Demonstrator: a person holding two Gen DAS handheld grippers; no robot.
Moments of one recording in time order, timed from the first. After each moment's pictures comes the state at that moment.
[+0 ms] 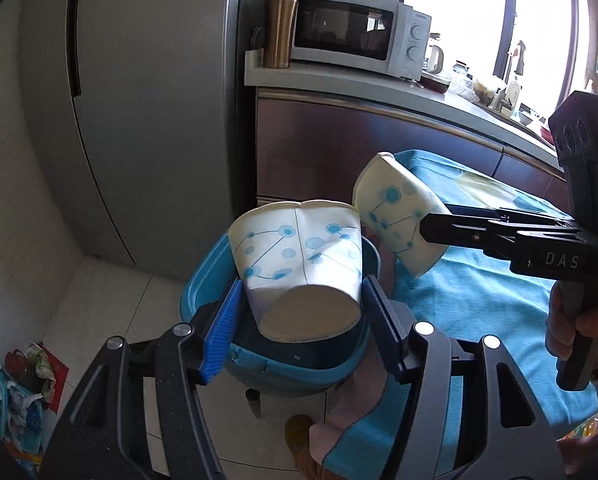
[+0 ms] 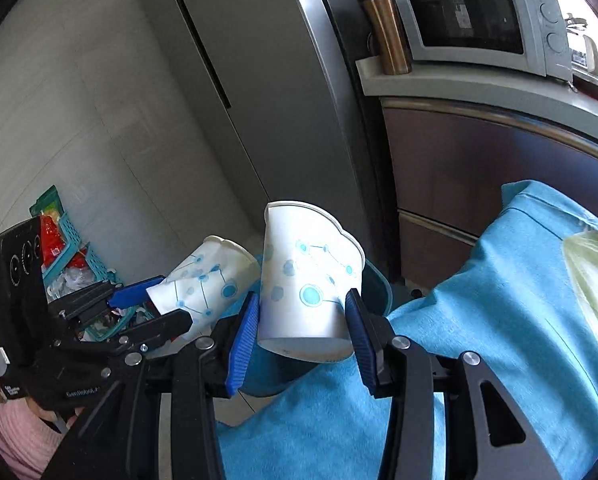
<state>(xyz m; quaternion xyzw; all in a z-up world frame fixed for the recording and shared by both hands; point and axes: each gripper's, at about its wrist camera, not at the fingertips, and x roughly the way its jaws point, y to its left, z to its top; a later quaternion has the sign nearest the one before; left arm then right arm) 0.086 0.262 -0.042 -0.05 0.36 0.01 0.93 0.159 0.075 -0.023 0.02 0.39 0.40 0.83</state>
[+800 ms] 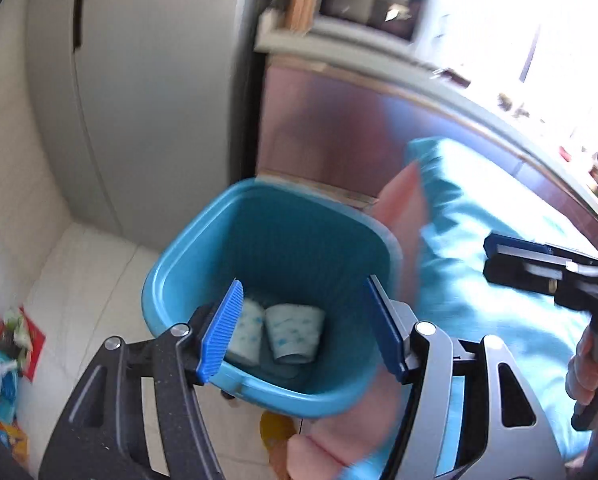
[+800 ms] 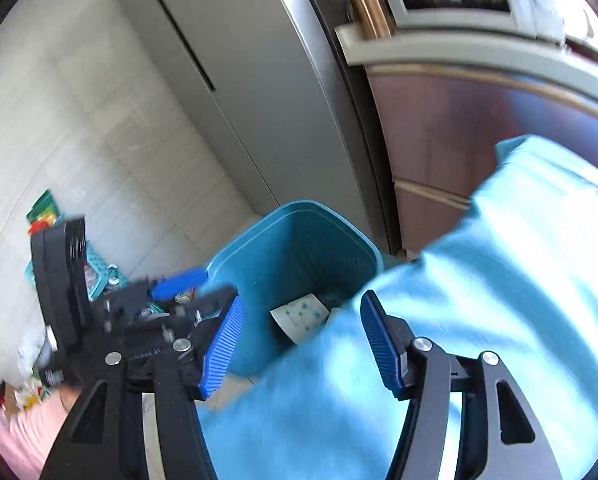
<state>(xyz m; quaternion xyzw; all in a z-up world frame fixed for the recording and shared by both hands) 0.114 0.250 -0.079 -0.09 0.37 0.01 0.92 0.147 0.044 -0.034 0.04 0.42 0.39 0.82</state>
